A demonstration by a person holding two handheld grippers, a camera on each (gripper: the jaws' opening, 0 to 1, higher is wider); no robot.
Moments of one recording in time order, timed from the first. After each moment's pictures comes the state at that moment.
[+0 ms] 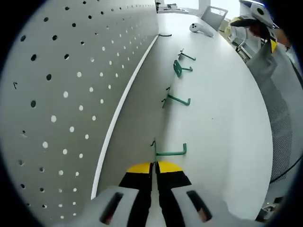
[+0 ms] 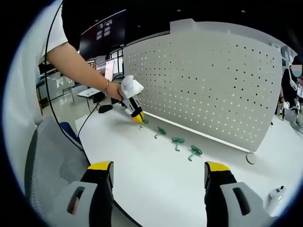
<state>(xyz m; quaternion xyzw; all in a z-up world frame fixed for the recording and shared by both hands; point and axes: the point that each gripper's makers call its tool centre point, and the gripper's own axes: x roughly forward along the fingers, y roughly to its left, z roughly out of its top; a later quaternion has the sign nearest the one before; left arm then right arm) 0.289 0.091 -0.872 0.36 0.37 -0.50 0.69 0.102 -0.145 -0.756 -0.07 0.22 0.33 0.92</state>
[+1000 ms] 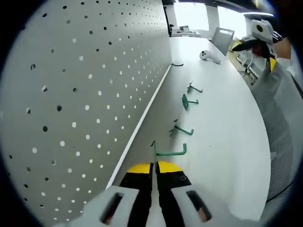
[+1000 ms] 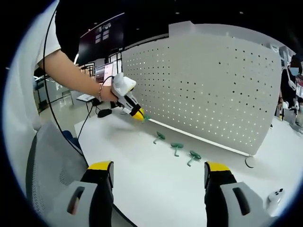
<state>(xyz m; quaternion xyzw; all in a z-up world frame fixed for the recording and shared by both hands) 0.292 0.072 -0.824 0.30 0.29 -0.49 0.77 0.109 -0.142 -0.743 -0.07 0.21 0.32 0.92</state>
